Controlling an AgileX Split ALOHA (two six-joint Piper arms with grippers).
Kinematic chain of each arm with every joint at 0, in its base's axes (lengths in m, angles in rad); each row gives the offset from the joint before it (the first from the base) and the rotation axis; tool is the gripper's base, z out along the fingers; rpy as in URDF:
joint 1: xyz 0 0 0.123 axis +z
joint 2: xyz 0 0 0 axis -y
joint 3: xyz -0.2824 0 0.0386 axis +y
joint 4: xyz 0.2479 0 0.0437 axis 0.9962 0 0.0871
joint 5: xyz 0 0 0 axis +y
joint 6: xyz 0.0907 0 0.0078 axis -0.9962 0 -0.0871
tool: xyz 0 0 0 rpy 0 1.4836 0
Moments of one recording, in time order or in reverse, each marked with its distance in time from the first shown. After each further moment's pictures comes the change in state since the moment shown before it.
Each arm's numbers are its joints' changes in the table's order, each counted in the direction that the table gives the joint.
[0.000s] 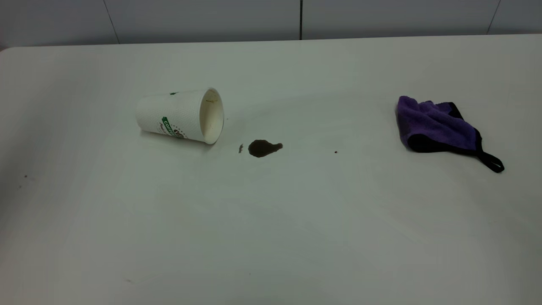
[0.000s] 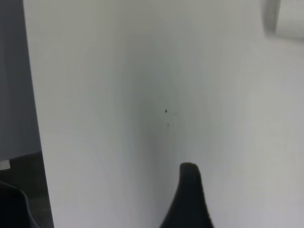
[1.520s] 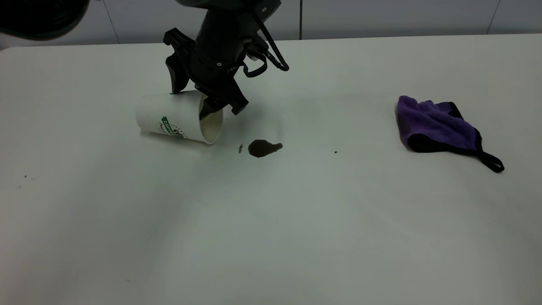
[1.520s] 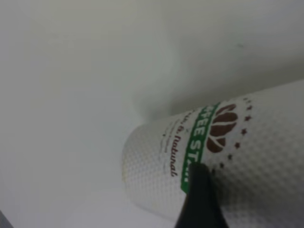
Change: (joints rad) left arm -0.412 -1.194 -1.008 0.373 0.299 0.138; right arm 0.000 0.000 0.000 0.000 0.000 0.000
